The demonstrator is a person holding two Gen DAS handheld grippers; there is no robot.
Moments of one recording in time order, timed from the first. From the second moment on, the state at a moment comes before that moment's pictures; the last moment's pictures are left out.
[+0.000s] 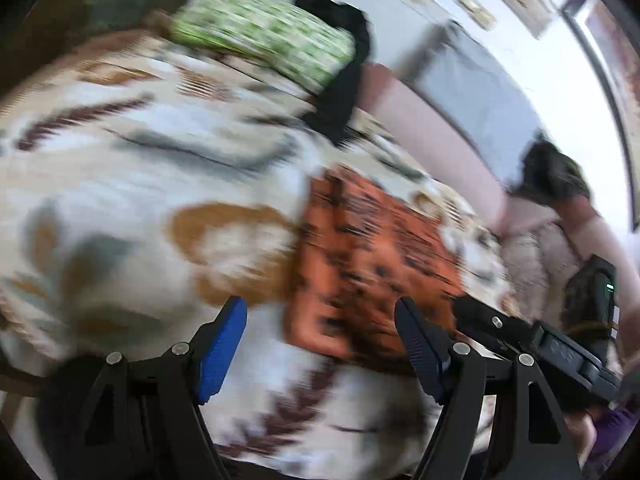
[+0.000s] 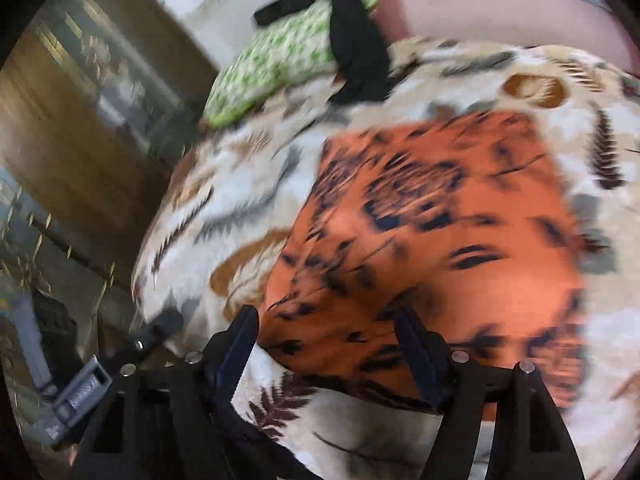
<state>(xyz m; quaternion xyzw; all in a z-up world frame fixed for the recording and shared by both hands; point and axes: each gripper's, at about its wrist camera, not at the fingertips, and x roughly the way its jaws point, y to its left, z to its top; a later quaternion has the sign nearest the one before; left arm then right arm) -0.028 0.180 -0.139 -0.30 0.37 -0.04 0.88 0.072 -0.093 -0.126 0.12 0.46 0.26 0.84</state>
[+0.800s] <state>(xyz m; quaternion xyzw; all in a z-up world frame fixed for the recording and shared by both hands) 0.021 0.151 -0.175 -0.35 0.42 -0.06 0.84 0.144 -0.078 -0.098 0.06 0.51 0.26 0.82</state>
